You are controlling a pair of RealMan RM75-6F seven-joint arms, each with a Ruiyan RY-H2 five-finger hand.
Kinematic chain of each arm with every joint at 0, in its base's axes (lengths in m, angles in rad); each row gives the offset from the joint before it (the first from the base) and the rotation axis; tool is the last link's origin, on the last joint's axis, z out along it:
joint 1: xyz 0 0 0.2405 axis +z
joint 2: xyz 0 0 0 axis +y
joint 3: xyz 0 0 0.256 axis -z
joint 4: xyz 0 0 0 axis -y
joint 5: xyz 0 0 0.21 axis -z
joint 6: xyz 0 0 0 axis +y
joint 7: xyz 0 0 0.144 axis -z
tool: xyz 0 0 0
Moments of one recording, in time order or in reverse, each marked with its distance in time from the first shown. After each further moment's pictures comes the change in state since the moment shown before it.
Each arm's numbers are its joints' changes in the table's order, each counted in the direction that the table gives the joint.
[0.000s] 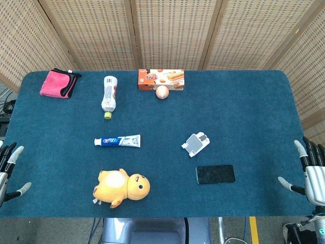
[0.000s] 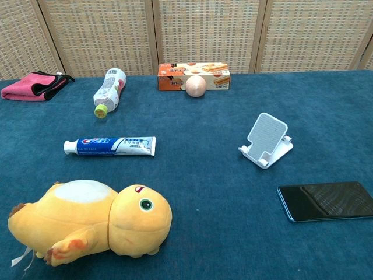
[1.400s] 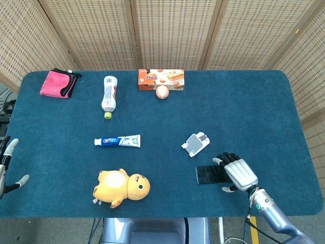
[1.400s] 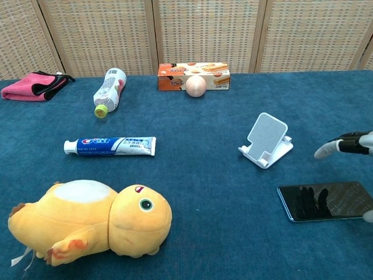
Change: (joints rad) left arm -0.022 -0.022 0.065 0.043 0.121 -0.047 -0.086; right arm 0.354 -0.192 0.067 -0.039 0.005 -0.598 0.193
